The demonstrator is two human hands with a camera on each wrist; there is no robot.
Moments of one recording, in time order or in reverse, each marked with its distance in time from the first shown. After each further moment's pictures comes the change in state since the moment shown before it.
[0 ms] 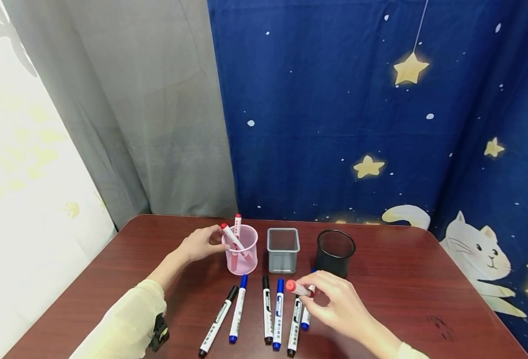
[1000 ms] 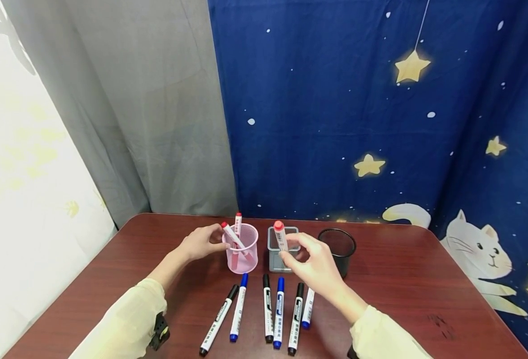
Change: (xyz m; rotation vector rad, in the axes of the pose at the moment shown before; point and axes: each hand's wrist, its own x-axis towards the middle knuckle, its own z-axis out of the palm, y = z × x) left_hand -0.001 0.001 -0.002 0.000 -0.001 -0.001; right_hand 0.065 -0.001 0.015 0.077 0.100 0.324
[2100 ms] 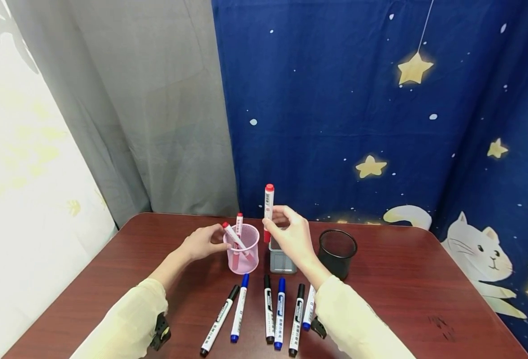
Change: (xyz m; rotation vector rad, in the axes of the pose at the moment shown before) left_hand 0.000 -0.001 0.001 -0.004 0.007 0.006; right_hand 0.051 0.019 0.041 0.169 0.089 0.280
